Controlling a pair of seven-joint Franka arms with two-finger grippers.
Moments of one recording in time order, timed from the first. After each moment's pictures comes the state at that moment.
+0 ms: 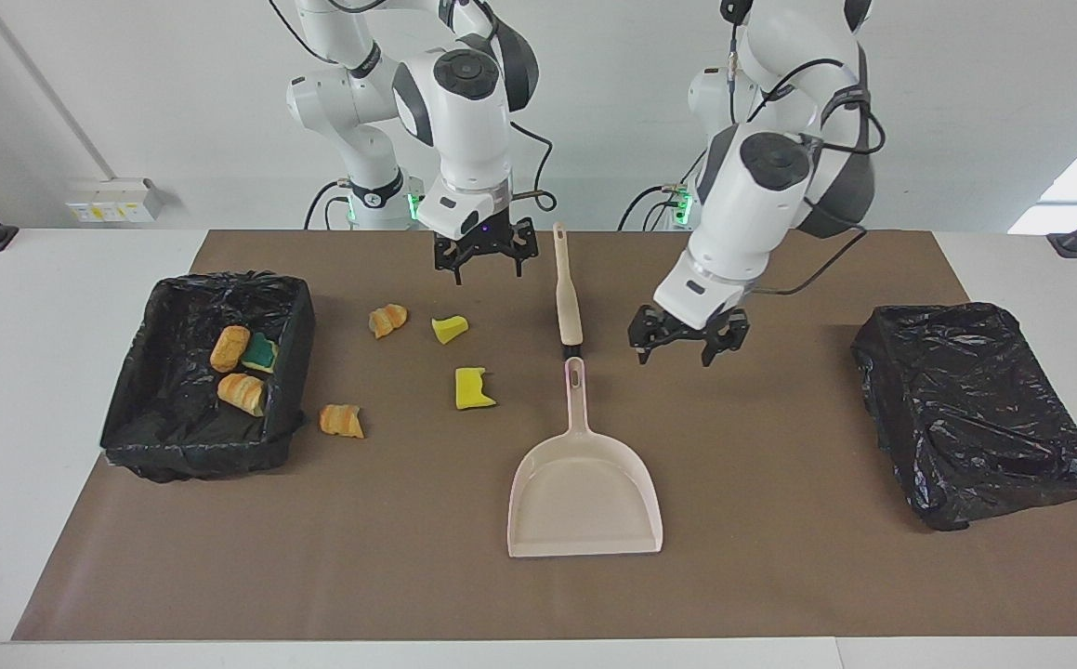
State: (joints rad) left arm -0.48 0.39 -0.05 -1.53 -0.07 2.01 -0.39; right arm 0.27 0.01 0.25 -1.89 0.01 1.89 0.37
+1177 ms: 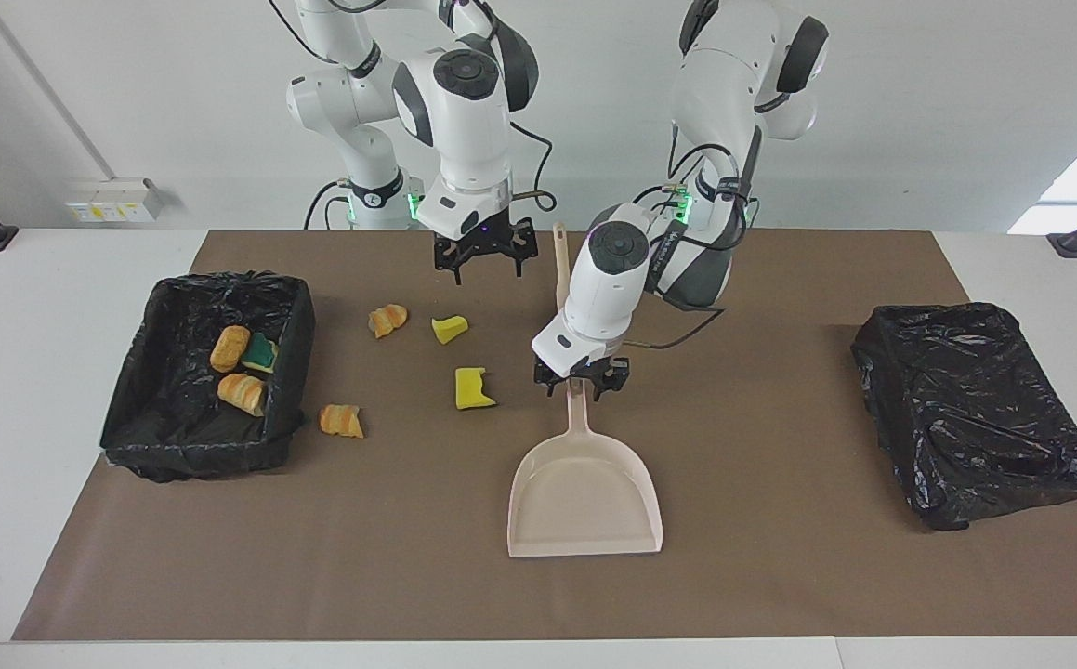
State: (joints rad) left arm -0.58 0.53 -0.05 -1.51 -0.07 2.07 -0.45; right arm 0.27 0.01 0.25 -1.89 0.01 1.89 0.37
